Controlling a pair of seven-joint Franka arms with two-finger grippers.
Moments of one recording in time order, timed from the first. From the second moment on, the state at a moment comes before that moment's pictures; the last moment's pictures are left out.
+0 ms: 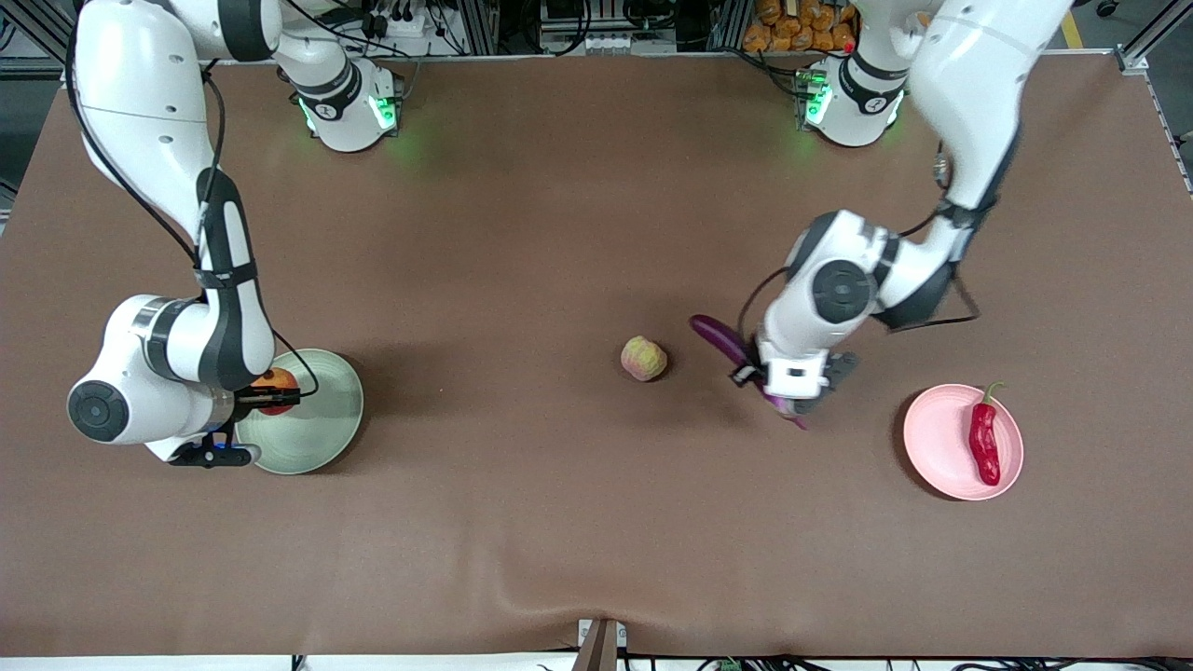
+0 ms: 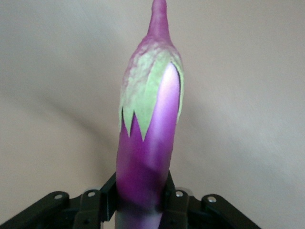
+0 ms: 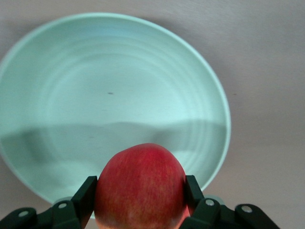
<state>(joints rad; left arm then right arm) -0.03 0.46 -0.38 -1.85 0.13 2.25 -1.10 0.27 0.69 -0.41 -1.60 0.25 1.94 -0.21</state>
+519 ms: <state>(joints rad) 0.29 0.46 -0.36 -1.85 0.14 2.22 -0.47 0.27 0.68 -0.40 -1.58 0.25 1.87 -0.22</state>
